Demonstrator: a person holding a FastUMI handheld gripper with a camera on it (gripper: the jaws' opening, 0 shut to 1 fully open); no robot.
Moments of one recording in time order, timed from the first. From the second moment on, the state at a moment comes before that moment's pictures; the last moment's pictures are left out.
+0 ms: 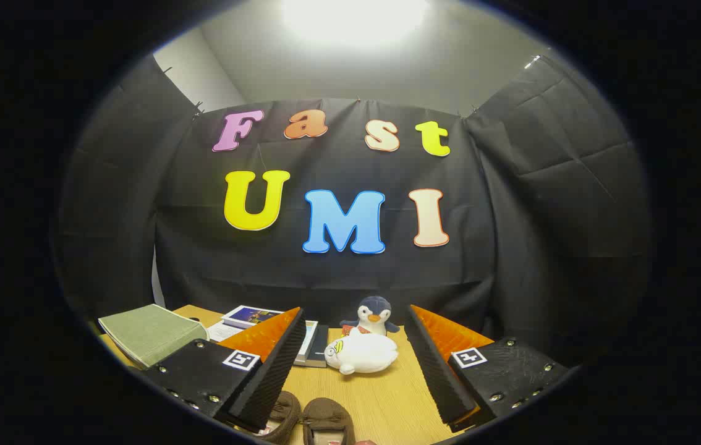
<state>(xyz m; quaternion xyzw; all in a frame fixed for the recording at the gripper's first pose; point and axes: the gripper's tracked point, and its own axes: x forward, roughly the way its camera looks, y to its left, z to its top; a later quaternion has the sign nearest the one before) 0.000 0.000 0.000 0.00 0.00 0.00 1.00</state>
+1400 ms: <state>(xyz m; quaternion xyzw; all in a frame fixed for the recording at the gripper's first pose) 0.005 0.102 -0.076 0.18 0.13 0.13 0.97</state>
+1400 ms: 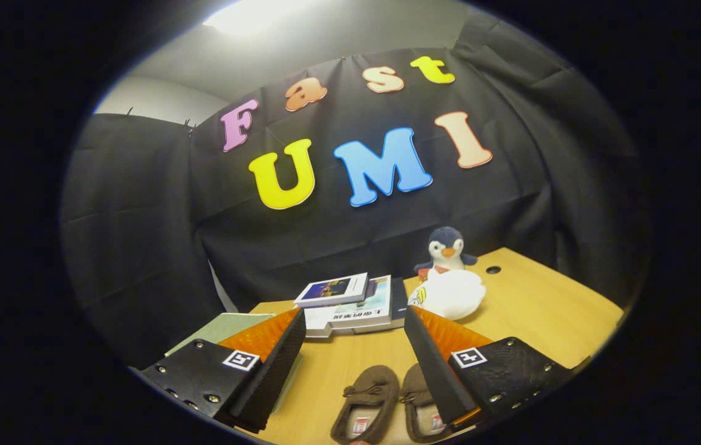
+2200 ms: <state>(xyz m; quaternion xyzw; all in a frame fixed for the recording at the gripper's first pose) -0.037 0.252 -0.157 0.40 0.36 0.26 0.80</state>
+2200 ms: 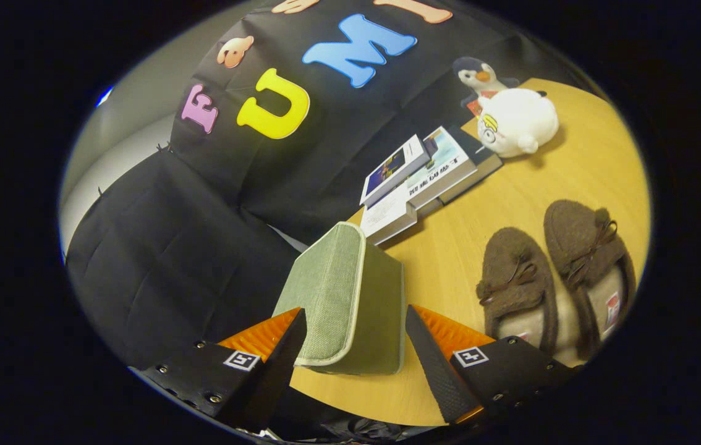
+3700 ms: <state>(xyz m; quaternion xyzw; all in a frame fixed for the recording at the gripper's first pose) -0.047 0.336 -0.155 0.52 0.46 0.30 0.65</state>
